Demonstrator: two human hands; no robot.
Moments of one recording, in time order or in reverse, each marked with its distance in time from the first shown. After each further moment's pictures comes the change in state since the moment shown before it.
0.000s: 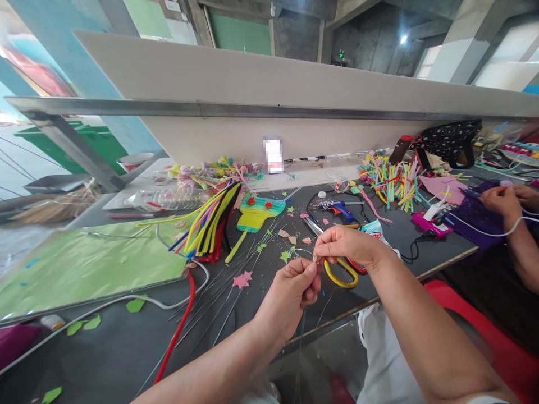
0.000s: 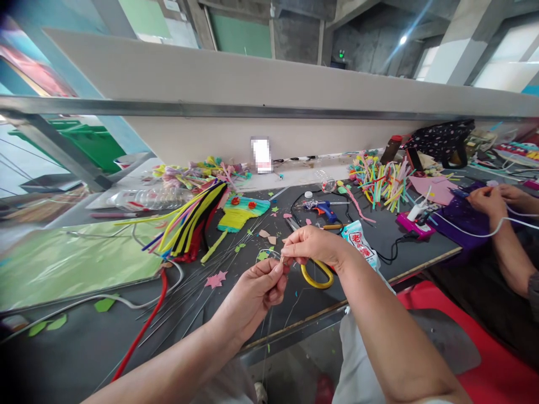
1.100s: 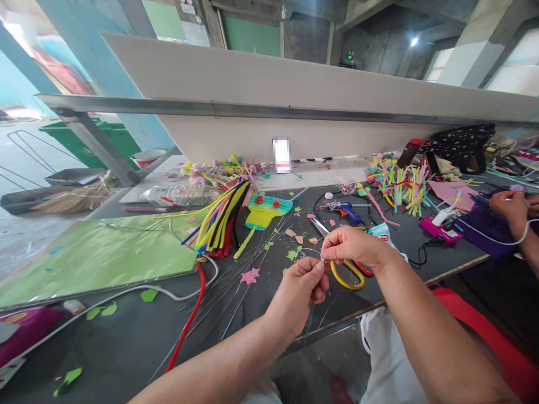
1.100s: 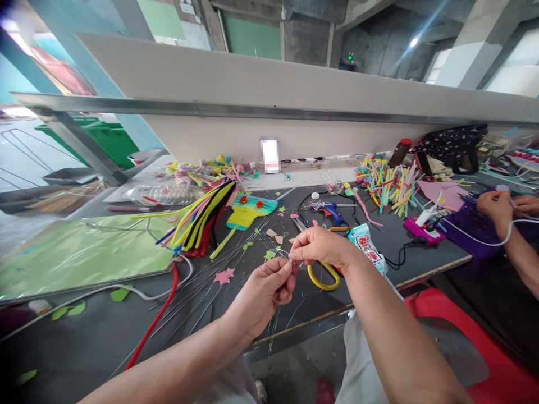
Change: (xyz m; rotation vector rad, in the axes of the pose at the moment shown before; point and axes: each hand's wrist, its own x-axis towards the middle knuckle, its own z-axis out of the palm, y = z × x) left_hand 0.000 0.000 0.003 0.015 0.028 0.014; right_hand 0.007 0.002 0.002 -0.073 0.056 0.089
